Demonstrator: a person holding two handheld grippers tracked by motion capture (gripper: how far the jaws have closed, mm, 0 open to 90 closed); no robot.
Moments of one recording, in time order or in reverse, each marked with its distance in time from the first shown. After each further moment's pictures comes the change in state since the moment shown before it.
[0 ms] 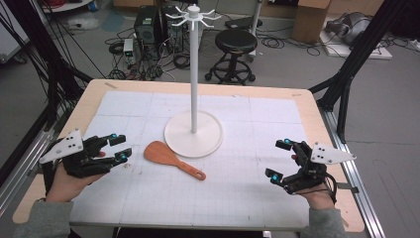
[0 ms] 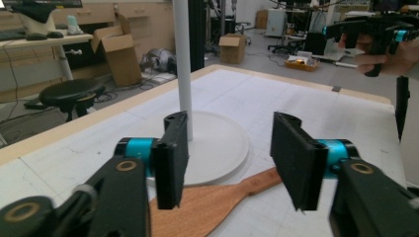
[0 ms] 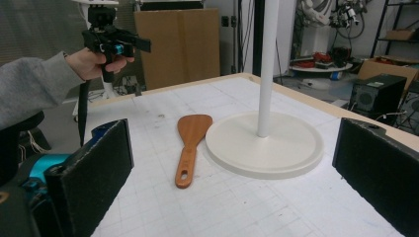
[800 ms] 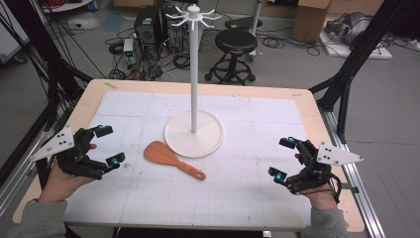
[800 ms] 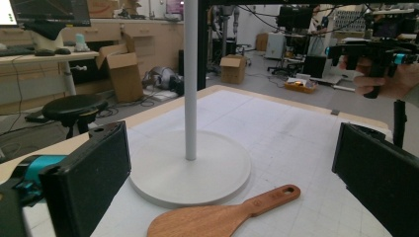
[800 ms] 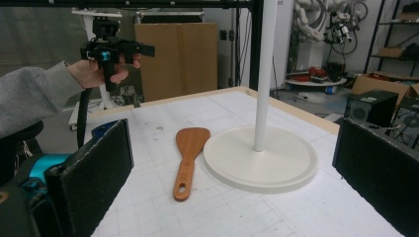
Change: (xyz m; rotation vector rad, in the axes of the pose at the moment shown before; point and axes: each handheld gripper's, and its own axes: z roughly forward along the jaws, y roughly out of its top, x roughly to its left) left arm 0.008 0.005 -0.008 -0.099 0.010 -0.034; right arm 0.002 0.007 -0.007 -0.046 -0.010 -0.015
